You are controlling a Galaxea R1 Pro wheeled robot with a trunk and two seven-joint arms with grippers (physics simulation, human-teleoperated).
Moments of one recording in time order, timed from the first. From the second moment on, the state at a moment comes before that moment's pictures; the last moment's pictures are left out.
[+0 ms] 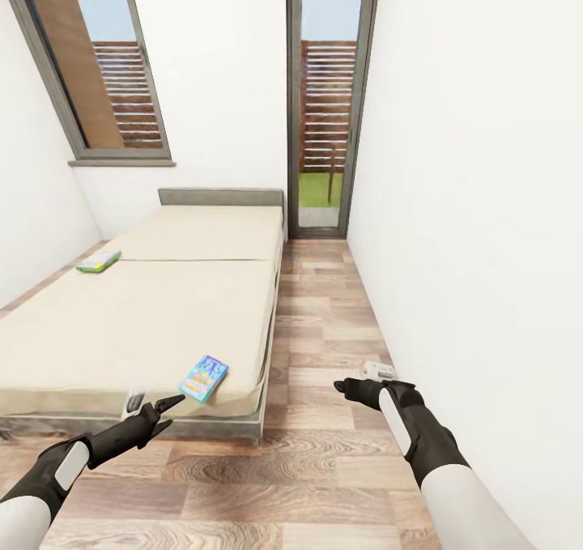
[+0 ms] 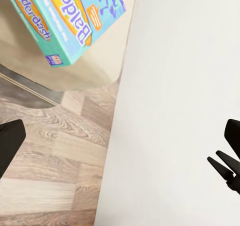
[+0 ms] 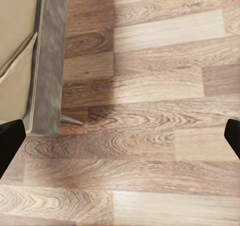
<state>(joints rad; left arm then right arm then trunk) -0.63 0.27 0.41 -0.41 0.34 0.64 -0.88 -0.64 0.07 -0.04 -0.84 -0.18 0.63 0.05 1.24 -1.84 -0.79</state>
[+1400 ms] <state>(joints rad) -0.63 0.27 0.42 -0.41 0.35 0.64 -0.90 -0.64 0.08 -0.03 -0.83 -0.18 0.63 0.05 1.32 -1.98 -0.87</state>
